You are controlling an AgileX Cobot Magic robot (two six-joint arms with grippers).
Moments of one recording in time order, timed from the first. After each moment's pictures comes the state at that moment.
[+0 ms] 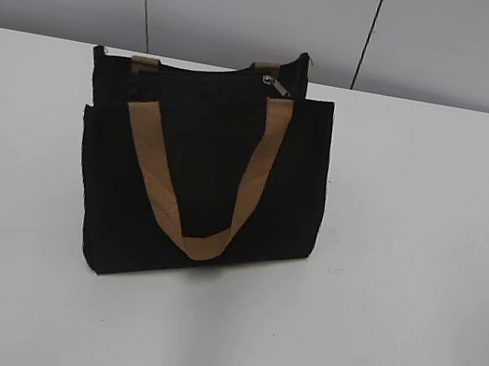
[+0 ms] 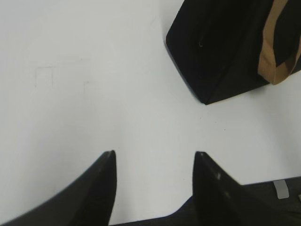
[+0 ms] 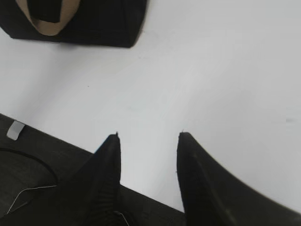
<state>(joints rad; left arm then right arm) -0.33 0.23 -0.53 0.02 1.07 -0.11 0.28 0.31 -0.55 0.15 1.02 -0.12</state>
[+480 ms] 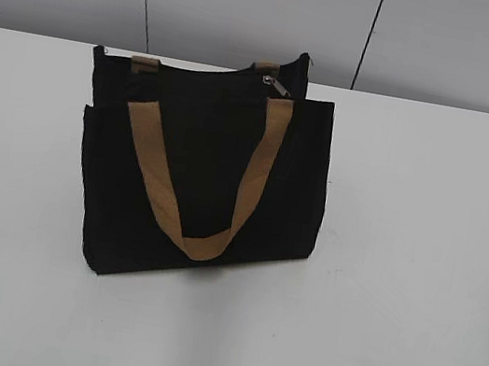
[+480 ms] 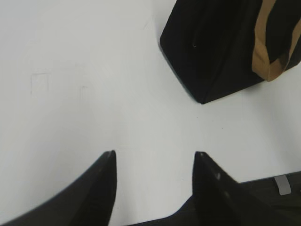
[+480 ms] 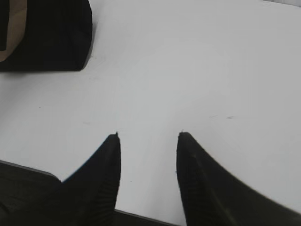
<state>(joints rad) -0.33 0.22 -0.53 0.01 1.06 -0.07 0.28 -0.01 -0.49 -0.02 1.09 -0.01</state>
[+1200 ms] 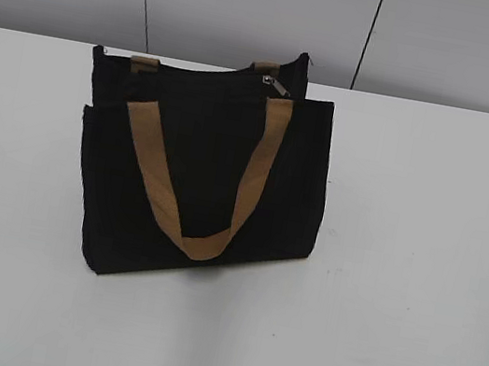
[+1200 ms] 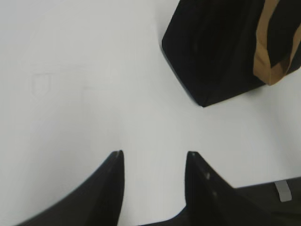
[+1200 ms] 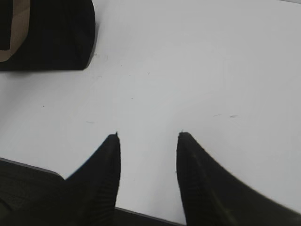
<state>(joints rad) -0.31 0.20 -0.53 0.00 1.06 -0.07 0.28 -0.01 -0.49 -0.01 1.10 -0.01</state>
